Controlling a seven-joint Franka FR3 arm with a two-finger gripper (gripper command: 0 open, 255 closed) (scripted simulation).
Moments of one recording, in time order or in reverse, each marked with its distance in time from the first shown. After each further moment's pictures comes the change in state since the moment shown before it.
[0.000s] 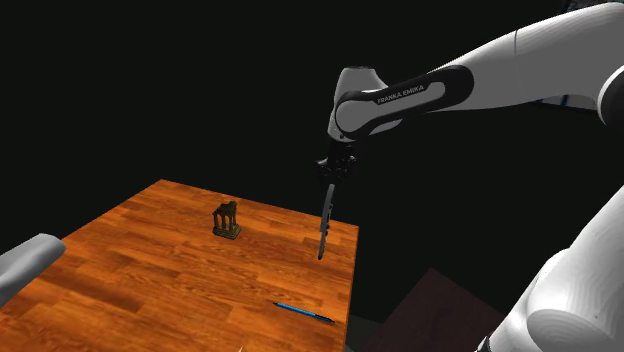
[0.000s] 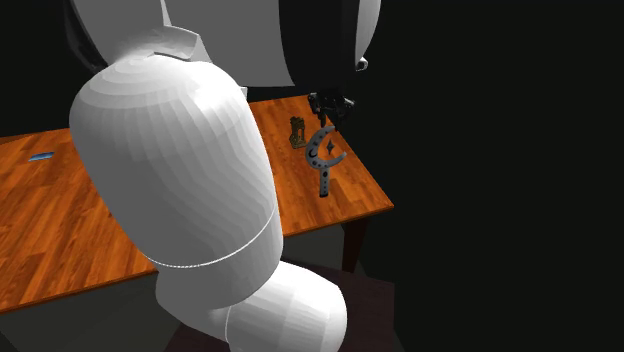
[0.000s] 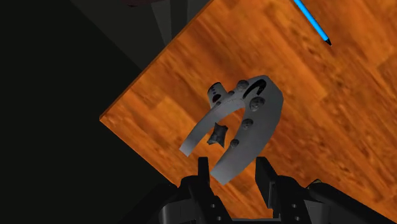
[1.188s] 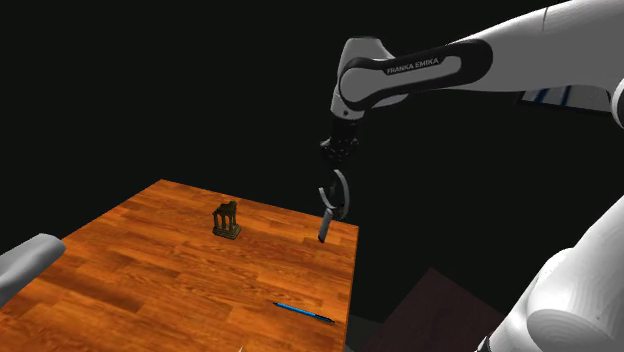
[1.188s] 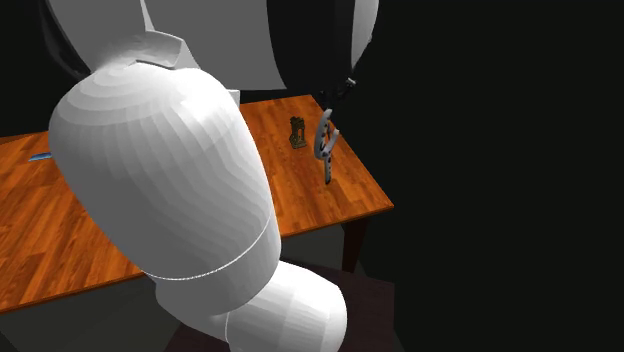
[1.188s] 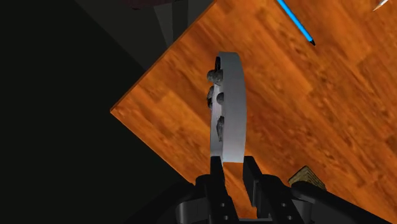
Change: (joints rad) arm -0.001 -0.040 -0.001 0.114 0.003 -0.155 -0.003
